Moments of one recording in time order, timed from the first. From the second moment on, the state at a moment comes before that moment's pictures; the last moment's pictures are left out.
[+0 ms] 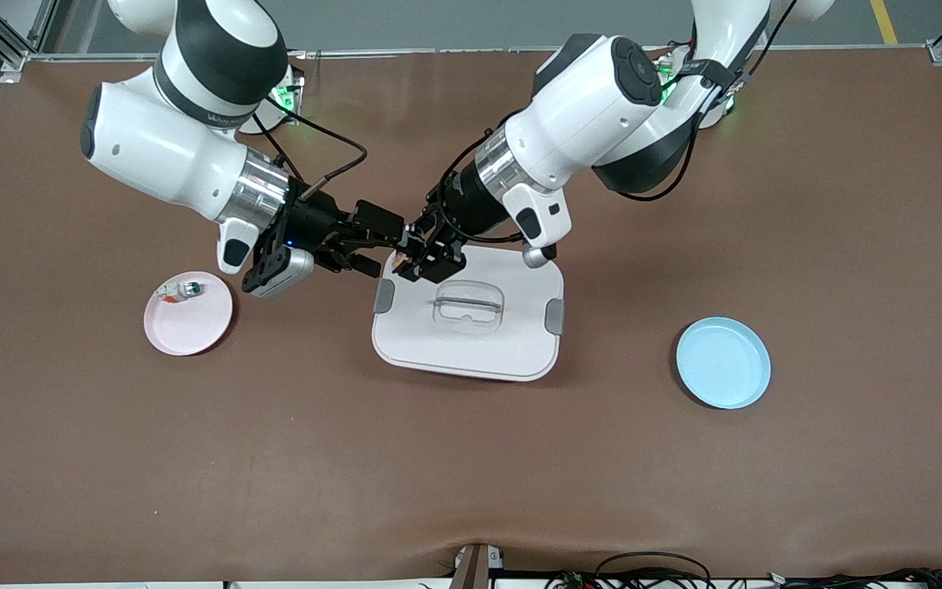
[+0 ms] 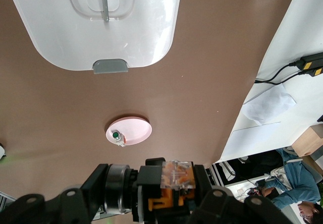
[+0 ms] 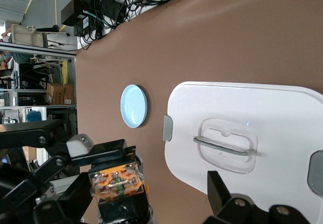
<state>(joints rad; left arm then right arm) -0.46 0.44 -0.35 -1.40 -0.39 2.43 -1.97 0.52 0.16 -0.05 -1.74 0.86 2.25 0.10</state>
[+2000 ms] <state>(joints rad) -0.46 0.44 -0.35 -1.39 -0.33 2.43 -1.97 0.55 0.16 -0.05 -1.72 0.86 2.30 0.03</state>
